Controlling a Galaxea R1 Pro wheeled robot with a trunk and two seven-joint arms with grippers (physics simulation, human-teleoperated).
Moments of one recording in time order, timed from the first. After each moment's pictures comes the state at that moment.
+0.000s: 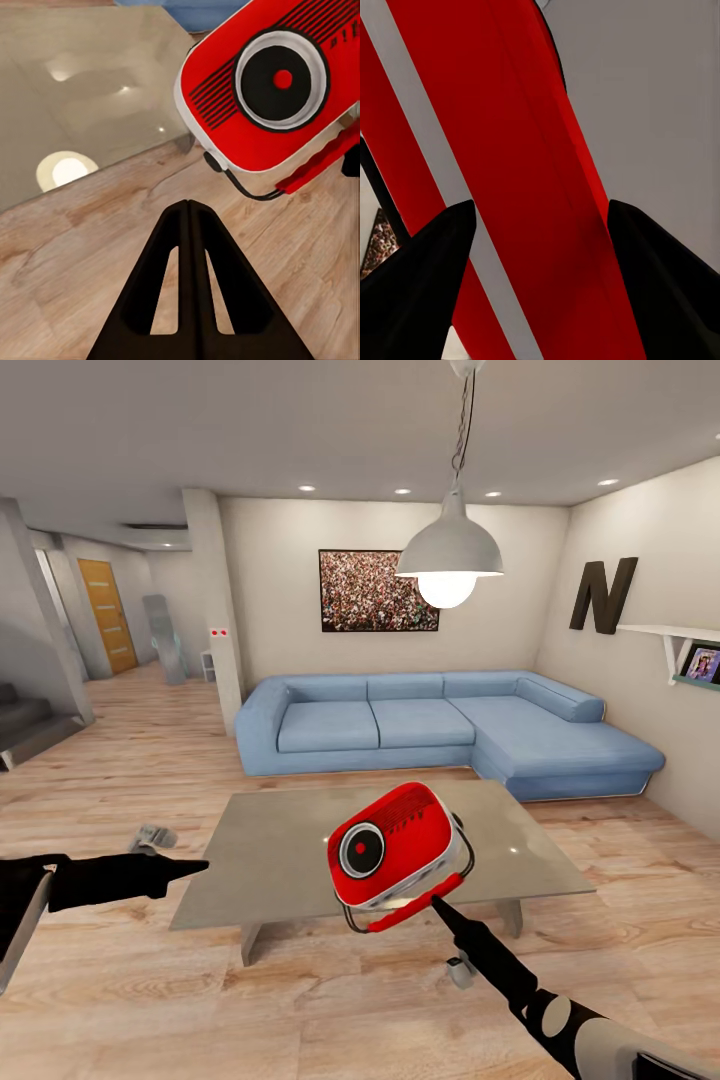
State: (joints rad) left arm -0.42 0.42 0.17 -1.55 0.08 1.03 -1.10; right arm -0.69 -0.10 1.32 -0.03 1.04 -0.04 -1.52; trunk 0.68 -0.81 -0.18
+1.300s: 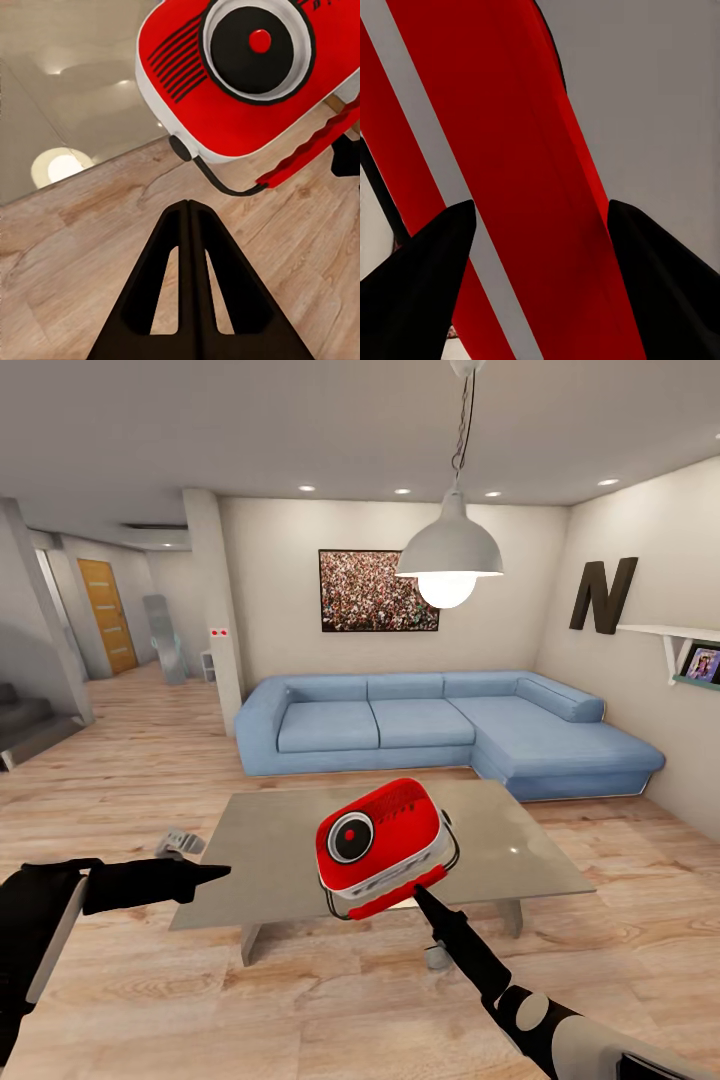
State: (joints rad) left arm -0.42 0.34 0.13 -1.55 0.04 1.01 -1.05; right arm -0.69 -0.05 1.32 -0.09 0.95 -0.07 -1.42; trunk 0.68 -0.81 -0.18
